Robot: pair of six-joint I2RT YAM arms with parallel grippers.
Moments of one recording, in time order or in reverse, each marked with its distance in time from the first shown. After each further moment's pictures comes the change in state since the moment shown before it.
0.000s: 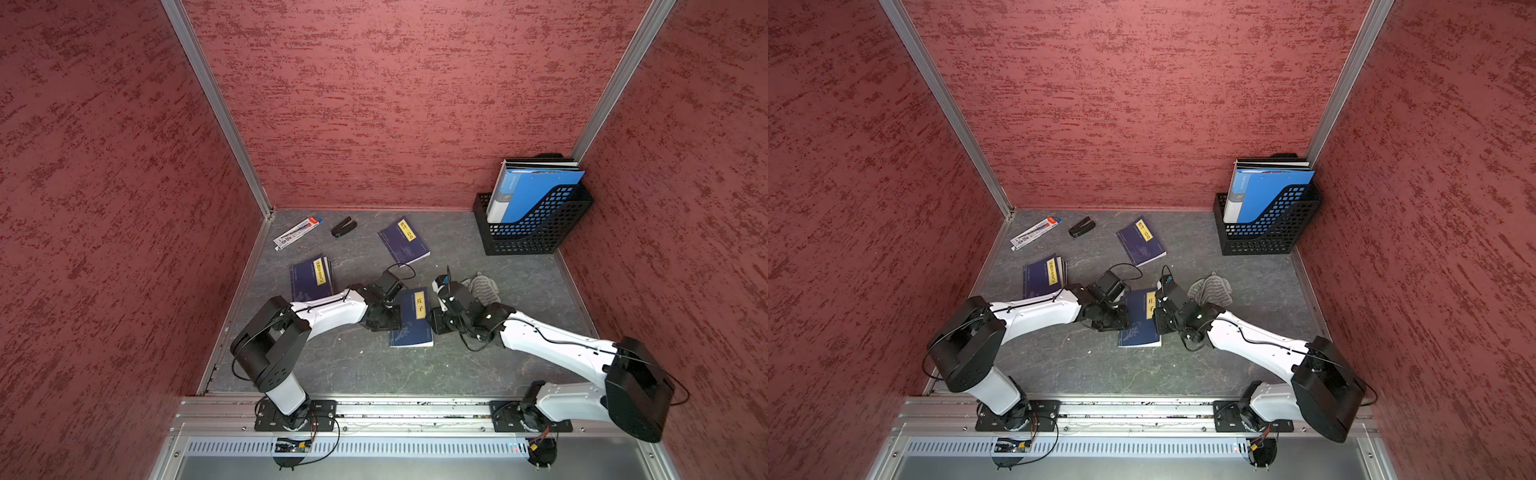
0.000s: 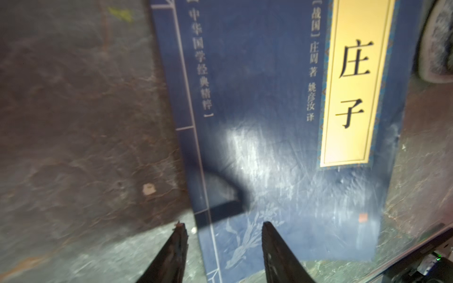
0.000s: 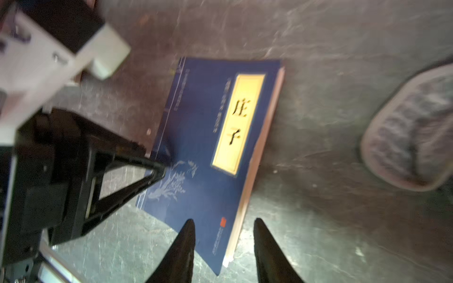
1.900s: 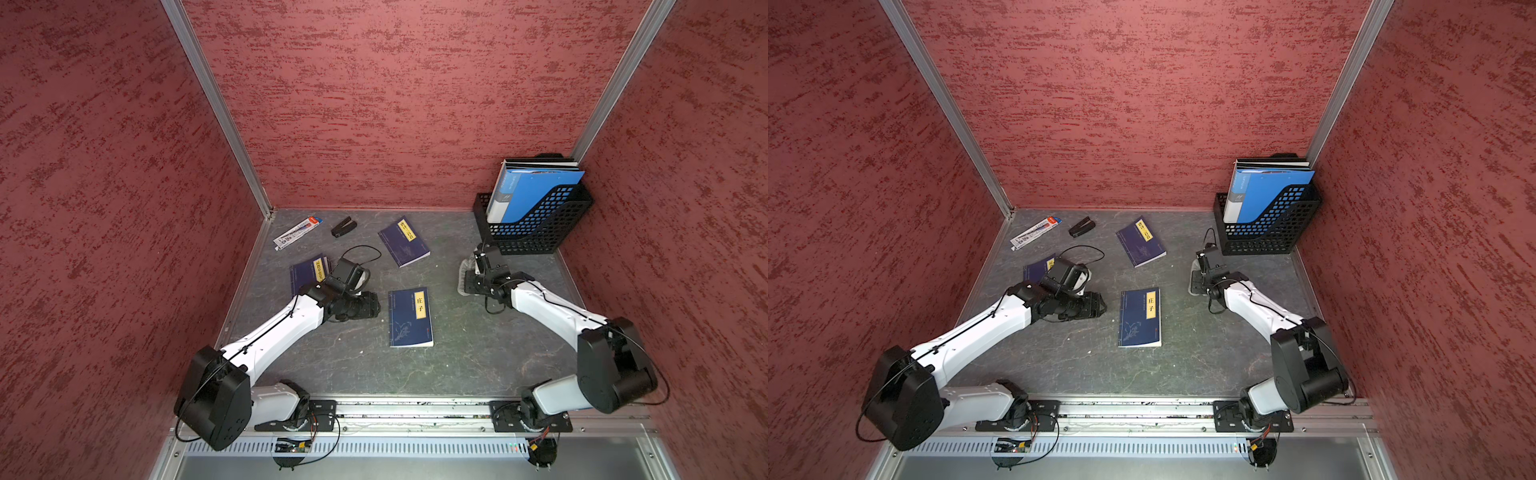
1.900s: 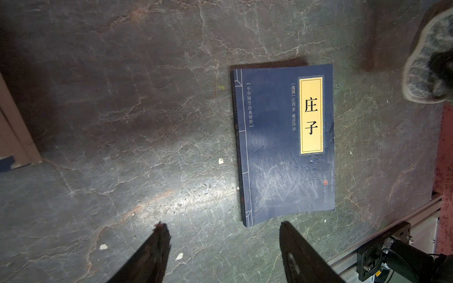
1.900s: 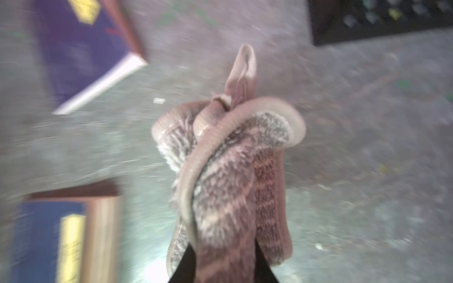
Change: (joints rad) left arm 0.217 -0.349 -0.061 -0.146 0.043 0.145; right arm -0.369 0.144 0.129 0.037 -0.007 -0.170
